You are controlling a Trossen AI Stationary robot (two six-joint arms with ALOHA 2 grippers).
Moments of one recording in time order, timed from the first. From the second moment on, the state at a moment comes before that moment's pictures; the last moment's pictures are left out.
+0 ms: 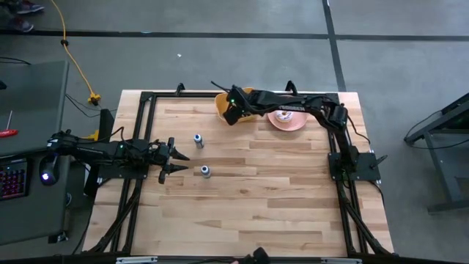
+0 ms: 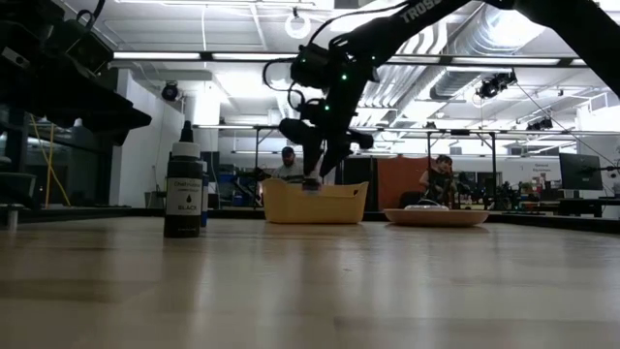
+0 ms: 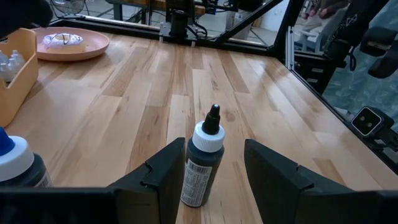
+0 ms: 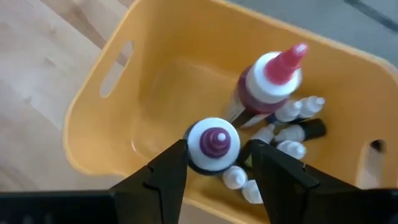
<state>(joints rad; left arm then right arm) -0.12 0.22 0.02 0.00 -0.01 -0.16 -0.39 2.09 1.68 -0.58 0.29 0.44</state>
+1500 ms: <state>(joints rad) -0.12 0.22 0.02 0.00 -0.01 -0.16 -0.19 1.85 1.84 -0.80 -0.43 -0.21</state>
